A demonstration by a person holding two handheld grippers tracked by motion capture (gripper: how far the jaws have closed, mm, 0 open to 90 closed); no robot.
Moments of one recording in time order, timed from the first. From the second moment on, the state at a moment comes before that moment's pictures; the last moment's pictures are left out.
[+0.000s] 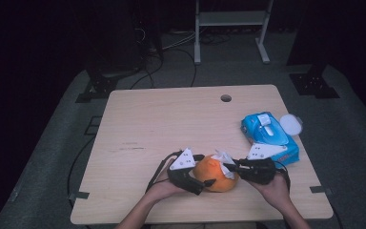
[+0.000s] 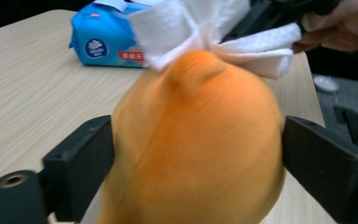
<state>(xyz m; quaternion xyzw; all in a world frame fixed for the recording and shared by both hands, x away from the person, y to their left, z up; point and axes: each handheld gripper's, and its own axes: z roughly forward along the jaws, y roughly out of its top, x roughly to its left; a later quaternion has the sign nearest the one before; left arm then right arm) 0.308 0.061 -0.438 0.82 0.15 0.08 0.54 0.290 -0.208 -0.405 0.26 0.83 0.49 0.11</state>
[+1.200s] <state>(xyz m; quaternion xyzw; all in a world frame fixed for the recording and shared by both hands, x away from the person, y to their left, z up) 0.306 0.071 -0.413 0.84 0.16 0.06 0.52 0.294 -0.209 -0.406 0.29 0.81 0.50 0.10</state>
